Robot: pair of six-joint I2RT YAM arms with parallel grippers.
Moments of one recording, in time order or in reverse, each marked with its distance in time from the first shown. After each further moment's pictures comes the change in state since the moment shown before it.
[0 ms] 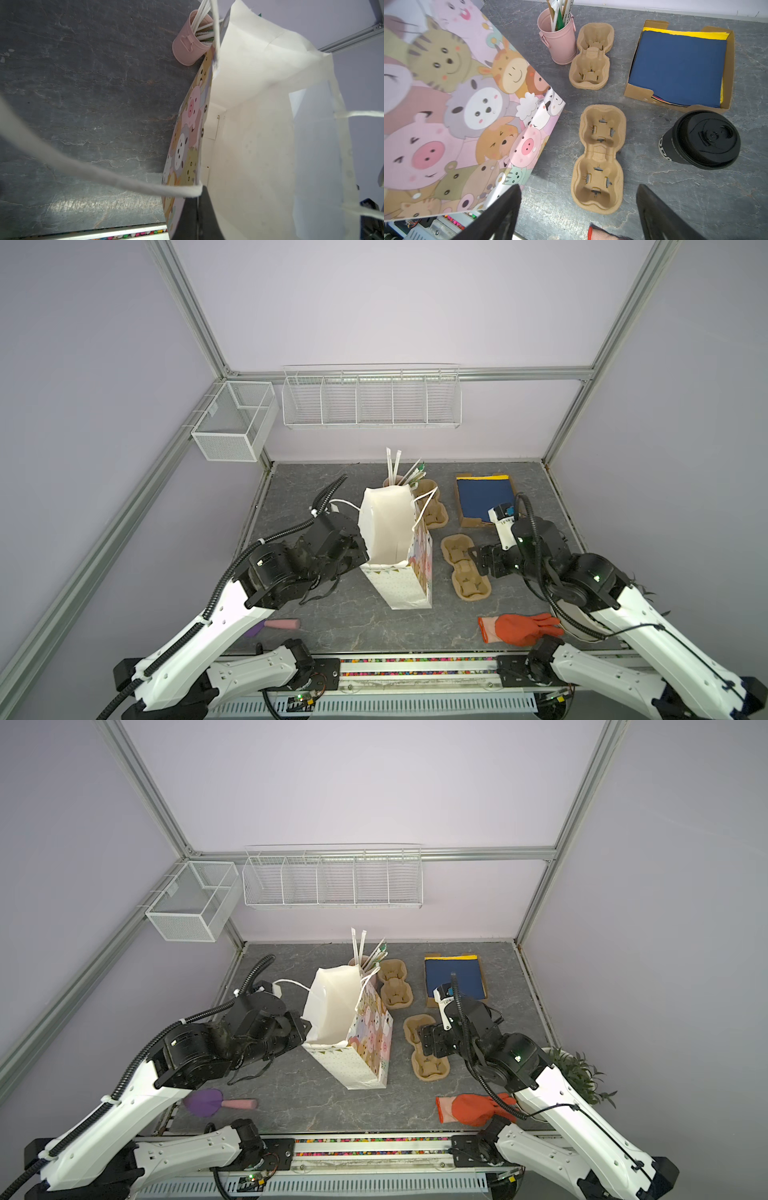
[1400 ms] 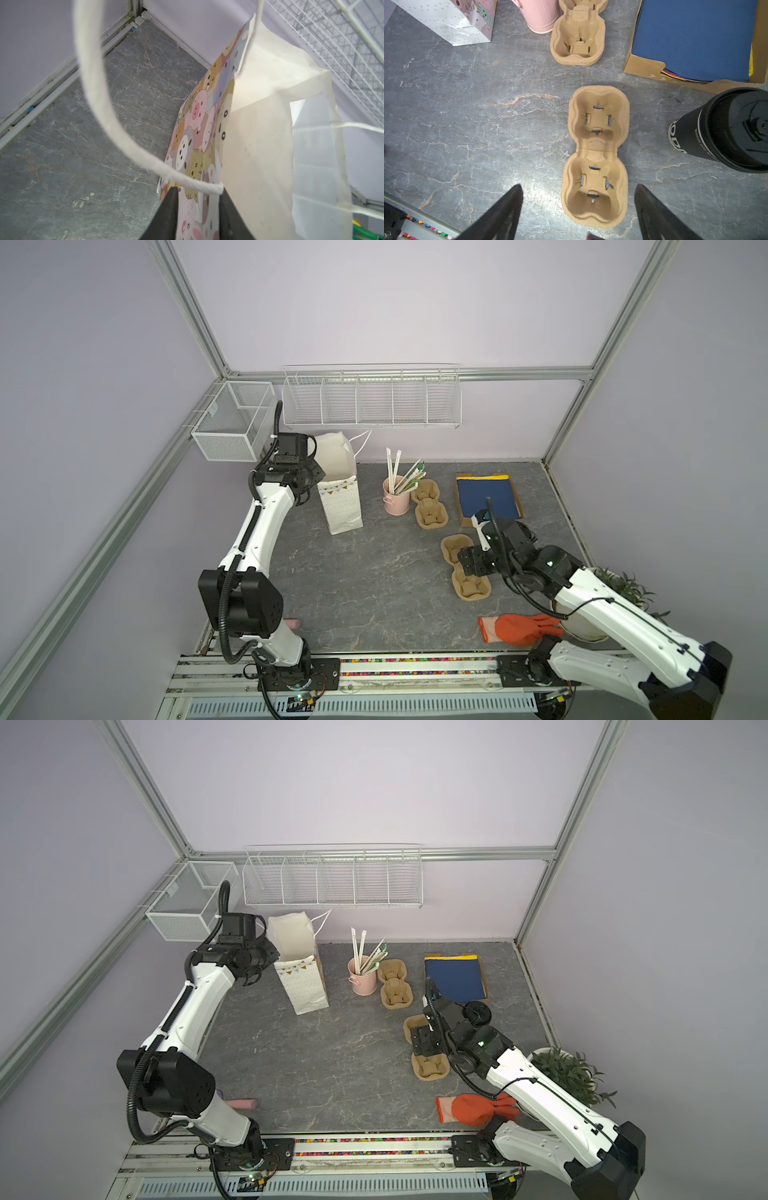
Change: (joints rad) left arm 0.838 0.603 0.274 0.357 0.150 0.490; right arm -0.015 0.151 -0.132 0.126 0.010 0.037
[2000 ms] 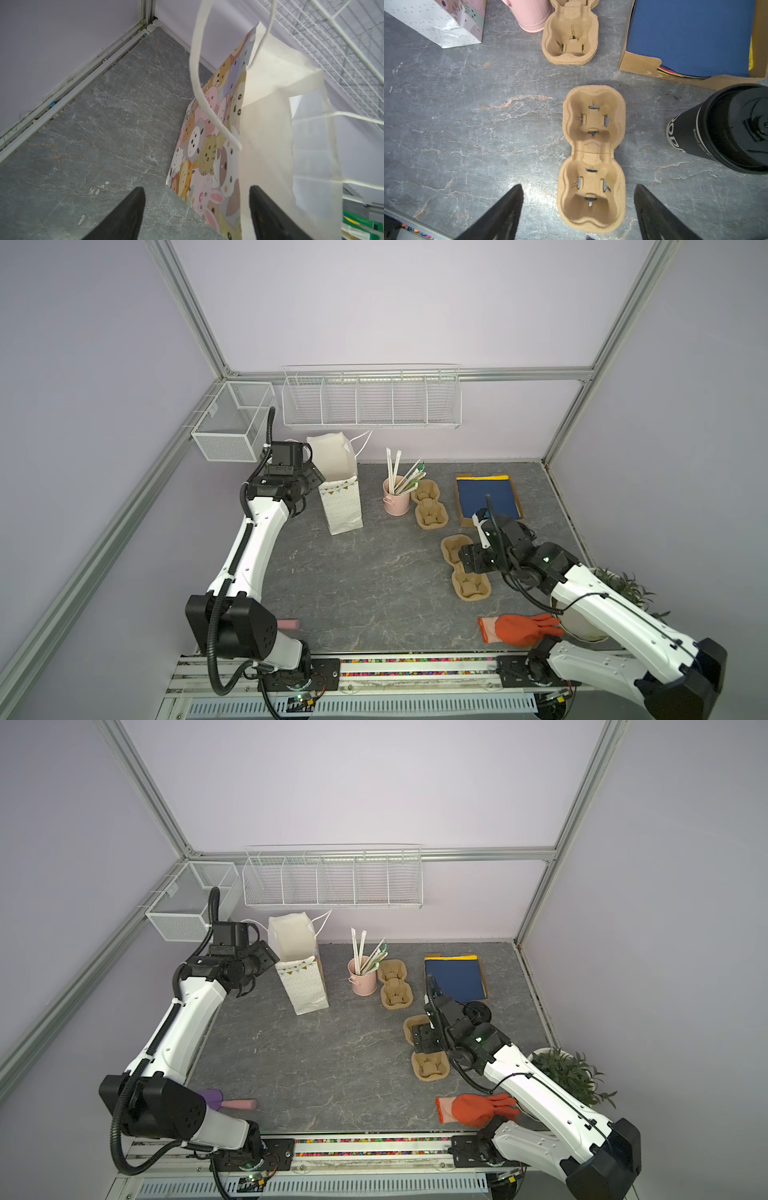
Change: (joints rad) left arm 0.000 -0.110 -0.097 0.006 -0.031 -0.008; right arm -0.038 0.018 -0.004 0.015 -0.016 0.000
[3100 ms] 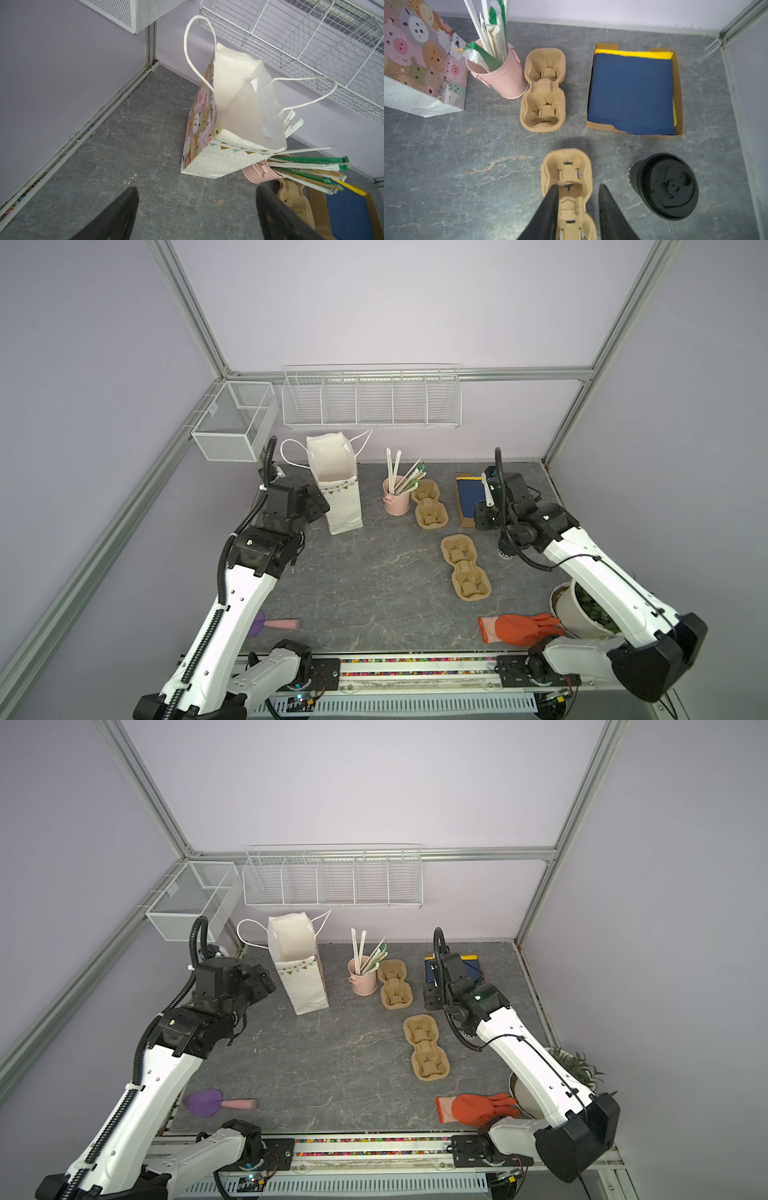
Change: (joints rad) left arm -0.228 -0.486 -0.291 -0.002 -0.272 0.078; right arm -0.161 0.201 0.288 -0.023 0.056 -0.088
